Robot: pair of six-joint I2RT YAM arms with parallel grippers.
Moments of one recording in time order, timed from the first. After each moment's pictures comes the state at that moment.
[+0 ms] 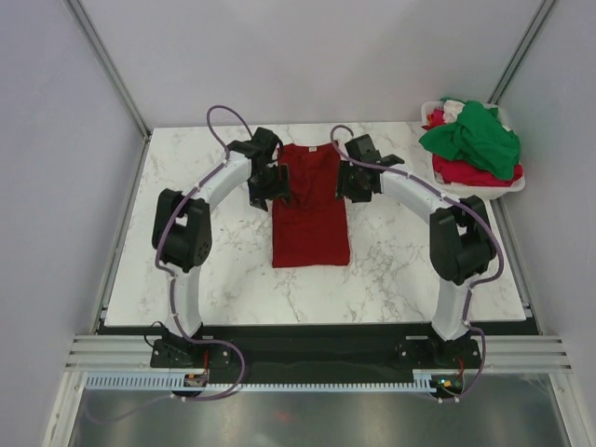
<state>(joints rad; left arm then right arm) -0.40 2.04 1.70 -0.88 0.12 -0.49 0.44 1.89 1.47 -0.56 0.04 0.51</state>
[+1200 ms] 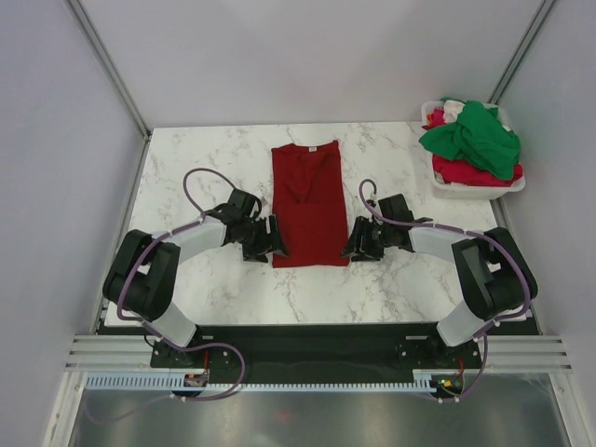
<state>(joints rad) -0.41 1.61 0.86 -0.35 0.37 -0.56 0.34 1.61 0.75 -0.15 -0.50 0.59</state>
